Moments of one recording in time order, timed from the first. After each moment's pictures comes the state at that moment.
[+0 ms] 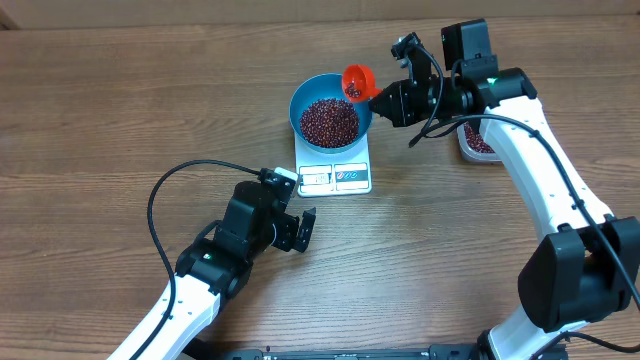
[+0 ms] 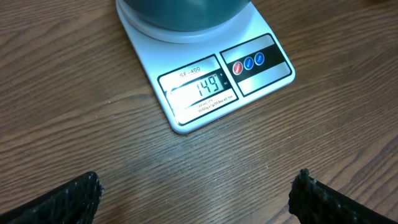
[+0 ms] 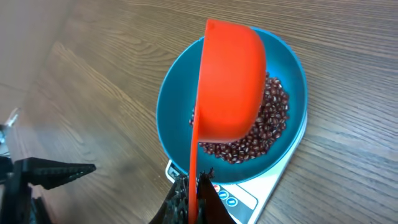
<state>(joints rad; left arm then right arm) -0.48 1.12 0.56 -0.21 0.03 -0.11 0.21 1.81 1.58 -0.74 -0.65 -0.03</state>
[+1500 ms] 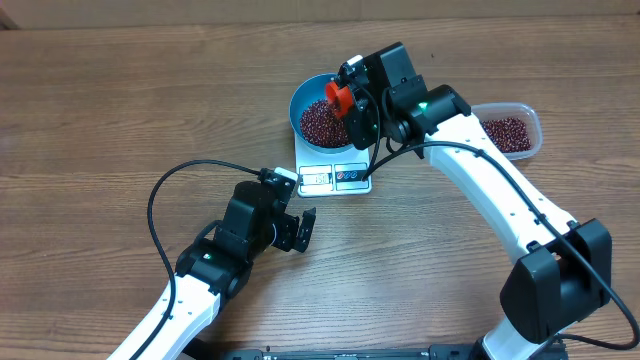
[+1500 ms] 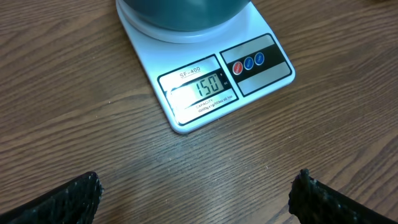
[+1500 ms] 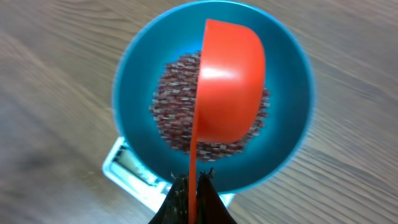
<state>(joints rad) -0.48 1.12 0.56 -0.21 0.03 -0.11 0.46 1.81 1.58 -0.75 -0.17 -0.09</state>
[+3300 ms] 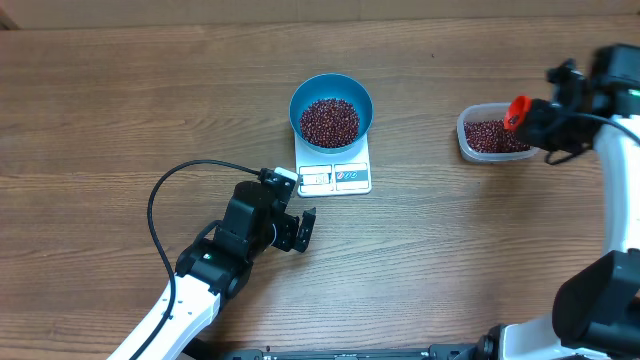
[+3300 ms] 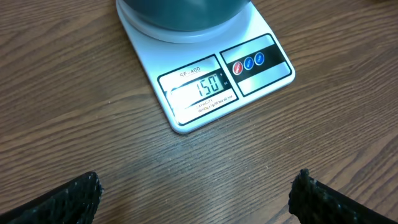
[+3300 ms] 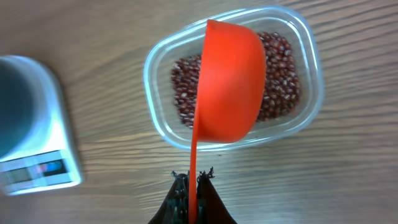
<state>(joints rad) -0.48 1.12 0.56 -0.21 0.03 -0.11 -0.23 1.69 1.53 -1.07 -0.18 0.03</state>
